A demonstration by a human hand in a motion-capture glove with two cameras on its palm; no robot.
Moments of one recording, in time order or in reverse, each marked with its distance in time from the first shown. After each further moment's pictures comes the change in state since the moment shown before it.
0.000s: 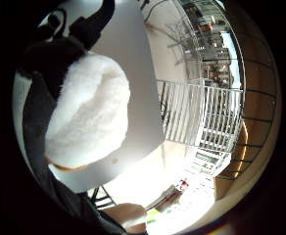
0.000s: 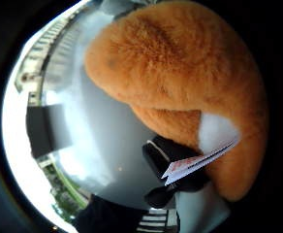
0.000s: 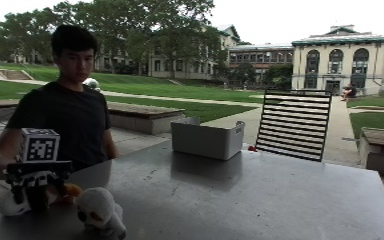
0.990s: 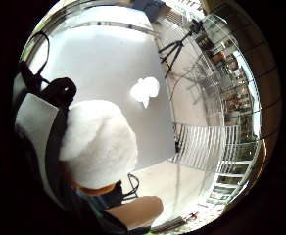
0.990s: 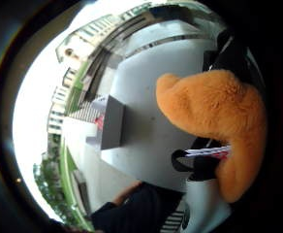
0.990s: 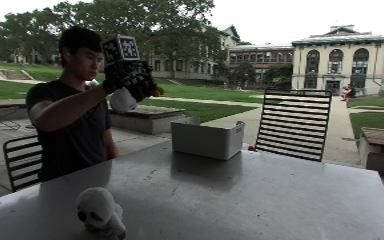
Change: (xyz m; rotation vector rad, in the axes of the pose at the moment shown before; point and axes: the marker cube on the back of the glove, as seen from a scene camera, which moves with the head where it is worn) arm -0.217 -0.014 -0.329 0.346 -0.262 -0.303
